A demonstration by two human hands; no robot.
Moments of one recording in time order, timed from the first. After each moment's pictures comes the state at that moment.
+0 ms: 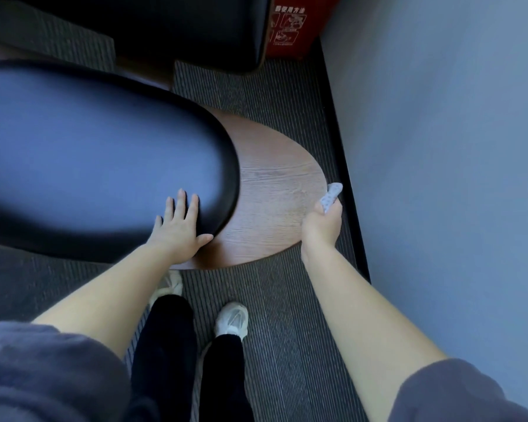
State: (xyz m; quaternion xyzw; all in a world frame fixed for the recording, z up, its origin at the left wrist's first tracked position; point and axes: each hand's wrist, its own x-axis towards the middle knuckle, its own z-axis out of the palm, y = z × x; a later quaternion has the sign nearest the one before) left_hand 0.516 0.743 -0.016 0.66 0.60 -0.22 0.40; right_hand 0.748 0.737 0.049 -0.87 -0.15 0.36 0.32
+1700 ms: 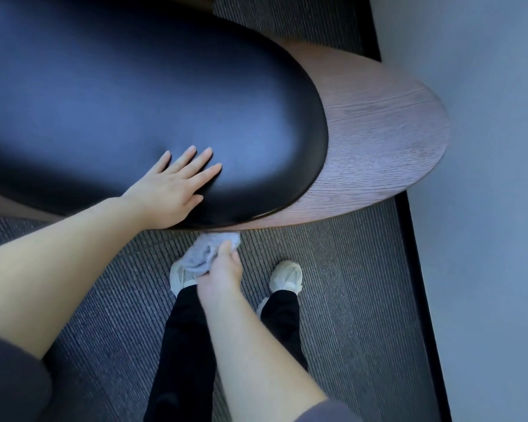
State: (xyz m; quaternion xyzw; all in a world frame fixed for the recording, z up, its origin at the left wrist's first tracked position) left_hand 0.314 0.770 -0.063 0.86 0.36 -0.19 0.31; right_hand 0.406 0.636 -0.044 -0.73 0.28 0.54 0.32
